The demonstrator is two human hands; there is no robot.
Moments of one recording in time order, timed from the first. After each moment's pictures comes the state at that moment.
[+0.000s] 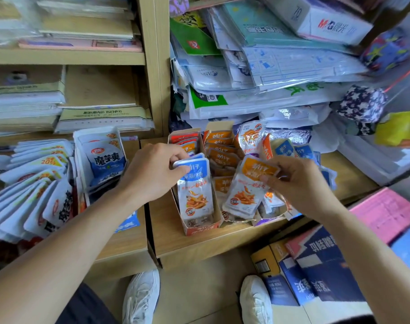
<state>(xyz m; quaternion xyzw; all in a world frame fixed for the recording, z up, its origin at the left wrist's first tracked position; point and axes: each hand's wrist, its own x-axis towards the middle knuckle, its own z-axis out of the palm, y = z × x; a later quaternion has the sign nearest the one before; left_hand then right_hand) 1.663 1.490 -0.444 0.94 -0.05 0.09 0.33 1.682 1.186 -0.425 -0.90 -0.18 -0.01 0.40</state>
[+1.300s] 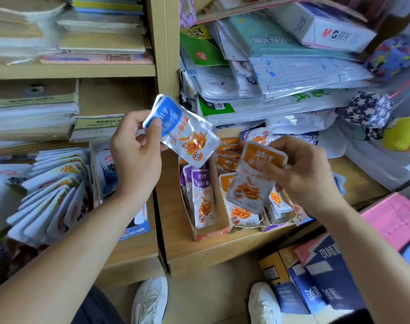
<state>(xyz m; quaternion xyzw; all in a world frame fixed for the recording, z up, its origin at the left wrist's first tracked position) 1.669 1.500 -0.426 0.71 0.07 0.39 0.58 1.672 1.229 -0.385 -0.84 -0.18 -0.06 0.51</state>
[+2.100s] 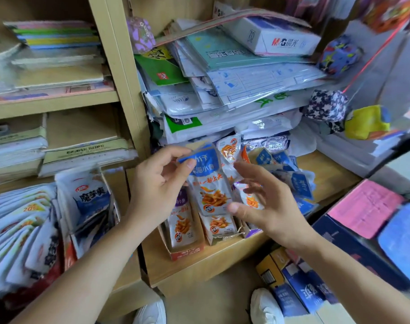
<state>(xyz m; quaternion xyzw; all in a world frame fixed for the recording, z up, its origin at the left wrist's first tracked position) 1.655 1.436 -0.411 0.77 -0.15 0.25 0.57 1.642 1.205 -0.425 -0.82 -0.17 -0.01 0.55</state>
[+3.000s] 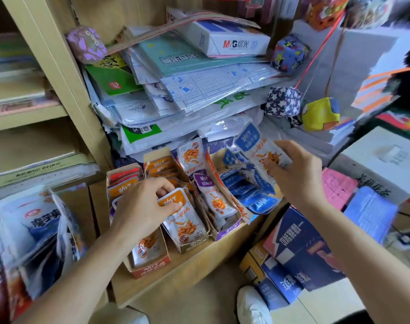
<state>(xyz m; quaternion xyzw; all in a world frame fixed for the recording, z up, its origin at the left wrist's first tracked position) 1.677 1.408 -0.441 0.95 -0.08 0.07 0.30 1.680 1.102 -0.415 -0.89 0.05 -0.28 0.35</state>
